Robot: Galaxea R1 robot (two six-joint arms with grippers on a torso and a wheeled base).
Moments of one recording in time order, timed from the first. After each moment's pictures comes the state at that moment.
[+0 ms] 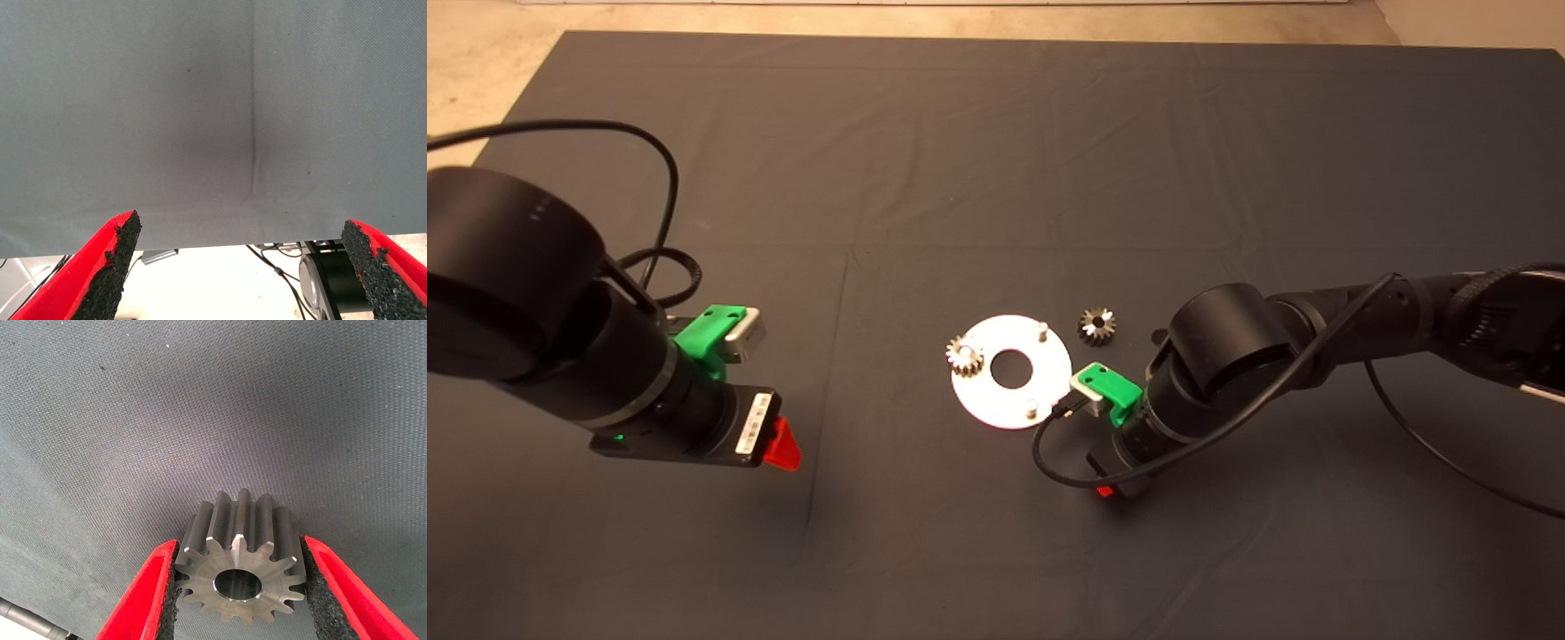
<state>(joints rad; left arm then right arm) -0.49 2.16 -0.58 0.16 1.53 -1.52 0.14 2.64 -0.89 -0.36 -1.54 1.16</state>
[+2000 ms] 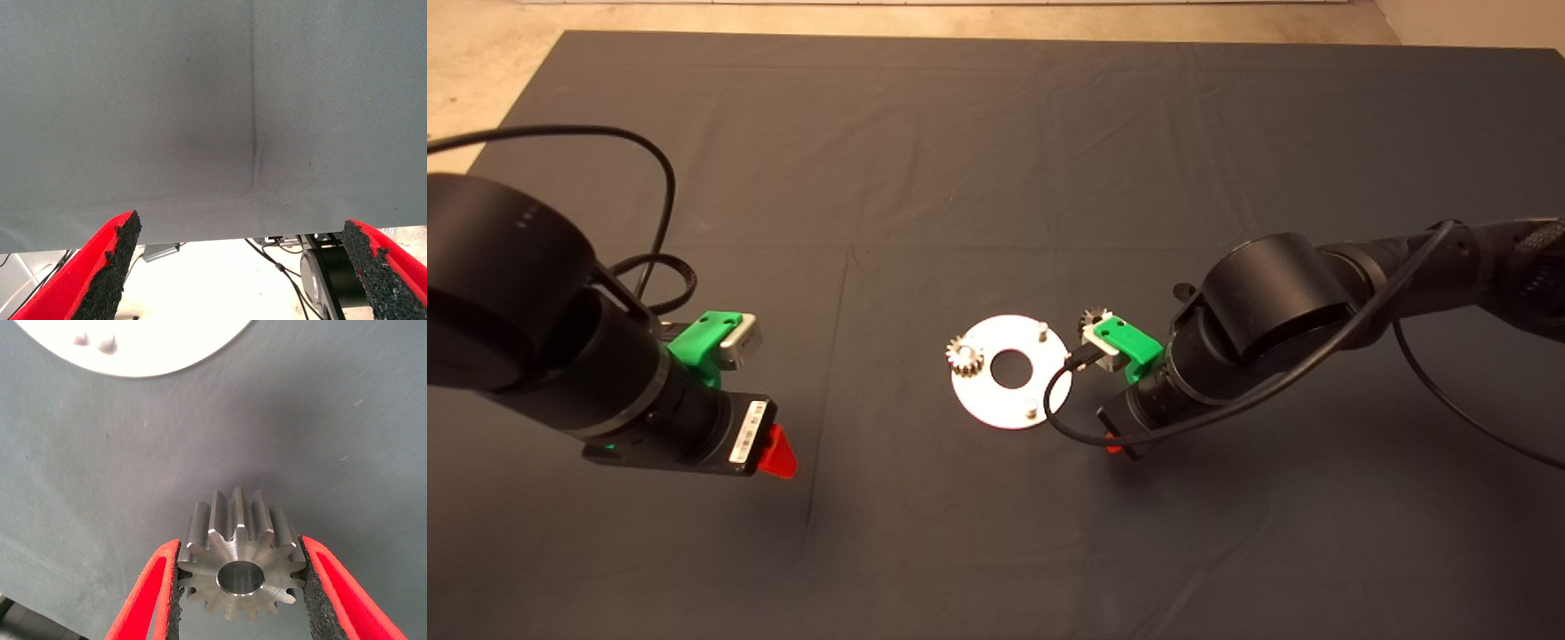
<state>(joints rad) -0.49 2.15 -0.56 0.15 1.53 -1.52 0.26 2.61 -0.84 -0.36 -1.54 1.24</state>
